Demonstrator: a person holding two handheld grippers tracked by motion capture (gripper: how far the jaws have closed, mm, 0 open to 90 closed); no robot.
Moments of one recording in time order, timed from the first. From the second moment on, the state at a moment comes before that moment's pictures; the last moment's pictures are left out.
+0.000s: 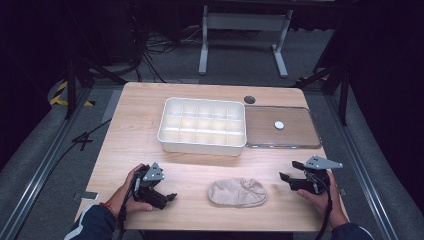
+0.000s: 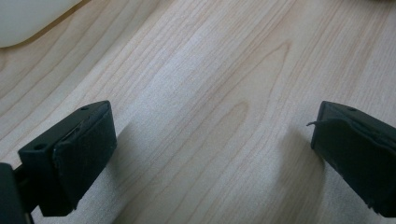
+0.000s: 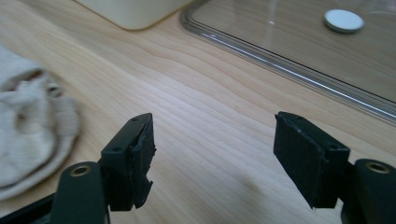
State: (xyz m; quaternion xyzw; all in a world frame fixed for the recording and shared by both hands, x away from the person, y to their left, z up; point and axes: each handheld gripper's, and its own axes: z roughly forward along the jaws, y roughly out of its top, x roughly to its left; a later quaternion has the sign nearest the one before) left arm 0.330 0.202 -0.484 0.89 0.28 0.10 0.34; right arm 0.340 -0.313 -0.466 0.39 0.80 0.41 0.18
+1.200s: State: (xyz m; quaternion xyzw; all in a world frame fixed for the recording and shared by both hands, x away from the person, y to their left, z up) left arm 0.321 0.200 -0.484 0.88 0.32 0.11 0.34; right arm 0.317 -0.198 -0.449 0.21 0.87 0.43 0.11
